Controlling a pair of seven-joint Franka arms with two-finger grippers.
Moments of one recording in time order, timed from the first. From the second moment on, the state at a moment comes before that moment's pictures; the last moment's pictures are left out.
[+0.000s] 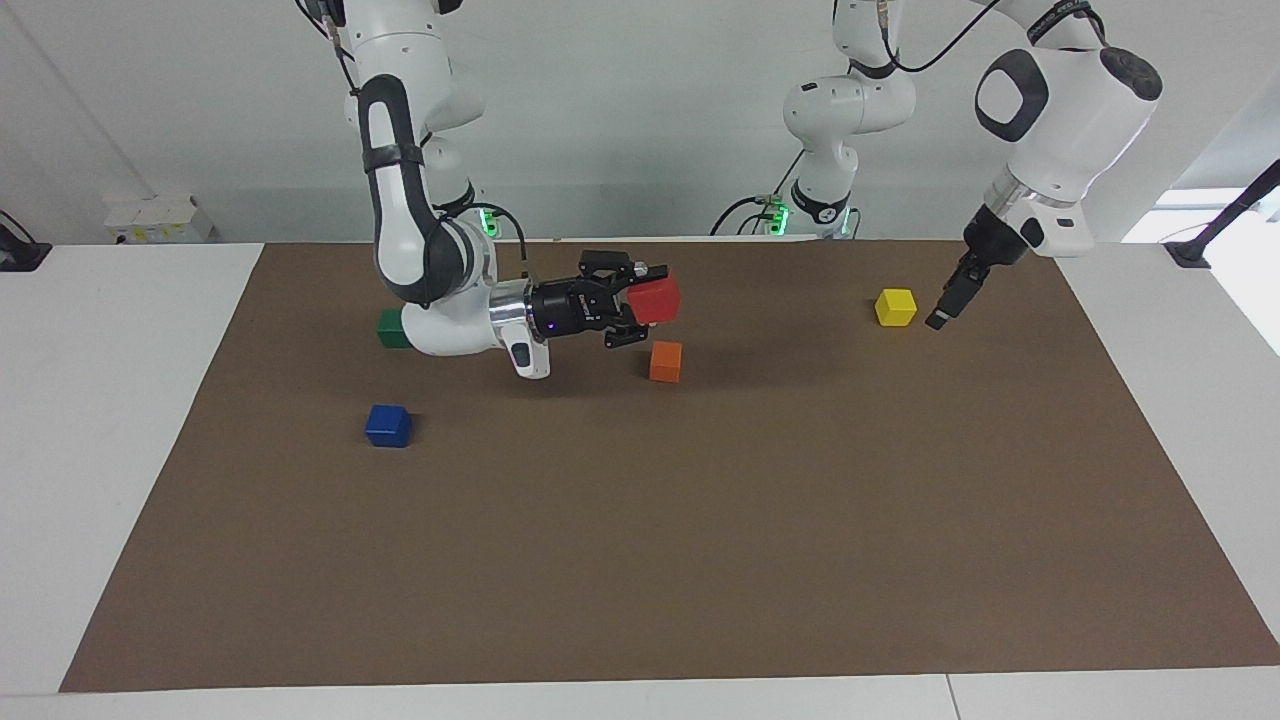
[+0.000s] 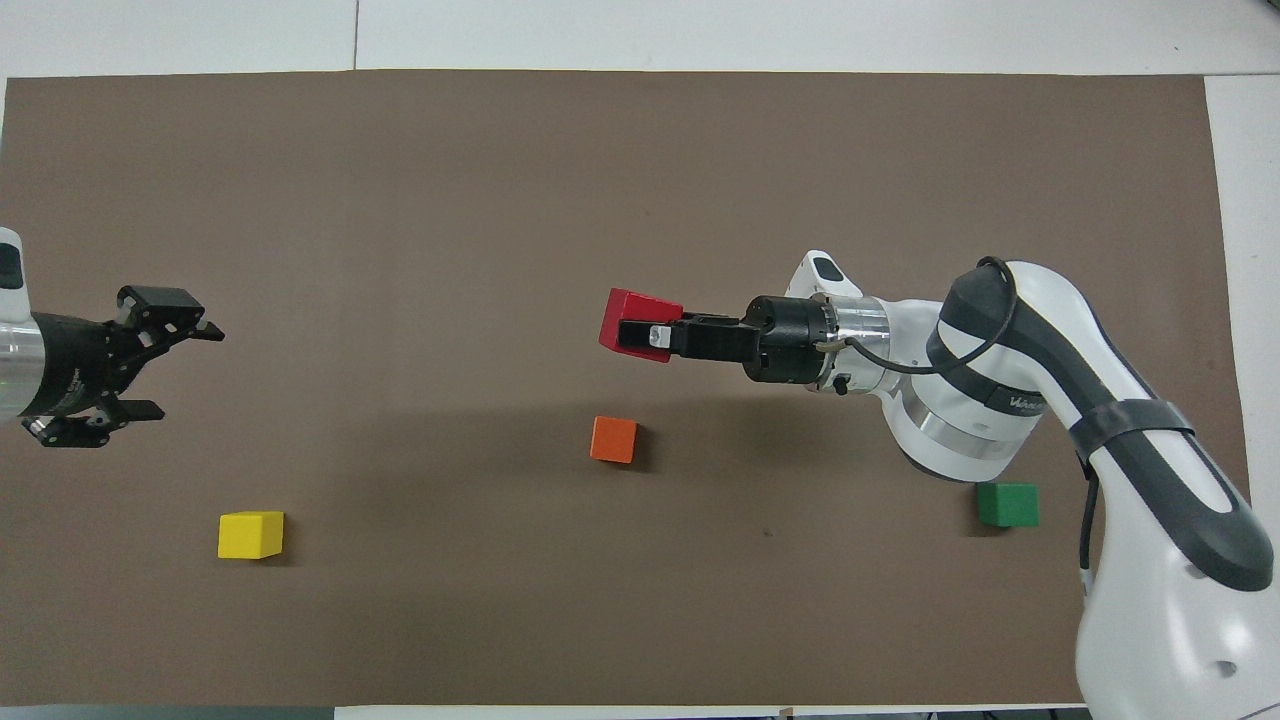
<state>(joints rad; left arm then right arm) 0.13 -0.19 -0.10 -2.08 -0.12 1.95 -0.62 0.39 0.22 -0.10 -2.08 1.96 1.69 -1.03</state>
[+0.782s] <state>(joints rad) 0.13 0.07 -0.11 -1.58 0.03 1.61 -0.17 0.32 0.06 -0.11 -1.94 1.41 1.85 -0.55</state>
